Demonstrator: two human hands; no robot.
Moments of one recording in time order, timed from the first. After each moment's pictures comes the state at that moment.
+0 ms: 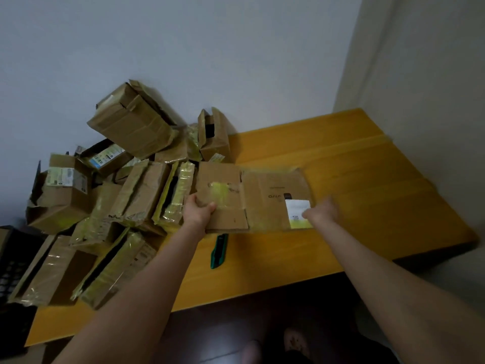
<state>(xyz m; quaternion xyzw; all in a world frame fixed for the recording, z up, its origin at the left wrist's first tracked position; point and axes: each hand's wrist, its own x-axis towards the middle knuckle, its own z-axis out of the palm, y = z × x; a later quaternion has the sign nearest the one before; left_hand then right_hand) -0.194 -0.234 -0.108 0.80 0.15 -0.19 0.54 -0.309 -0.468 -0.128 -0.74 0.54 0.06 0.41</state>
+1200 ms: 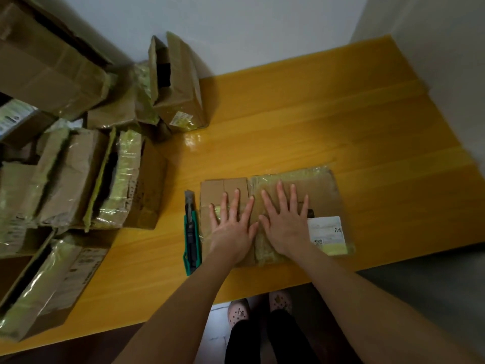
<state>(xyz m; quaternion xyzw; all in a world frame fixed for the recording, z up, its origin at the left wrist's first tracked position) -0.237 -0.318 -0.262 0.92 -0.30 -0.25 -0.04 -0.296 -0.455 -0.266 -0.96 0.17 0.20 0.11</state>
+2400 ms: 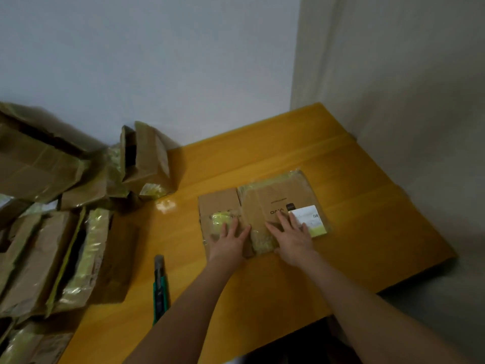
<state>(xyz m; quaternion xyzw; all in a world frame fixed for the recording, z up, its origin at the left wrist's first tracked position) -0.200 -0.424 -0.212 0.87 -0.35 -0.32 -0.11 -0.291 -0.566 -0.225 -0.93 0.22 0.27 0.14</state>
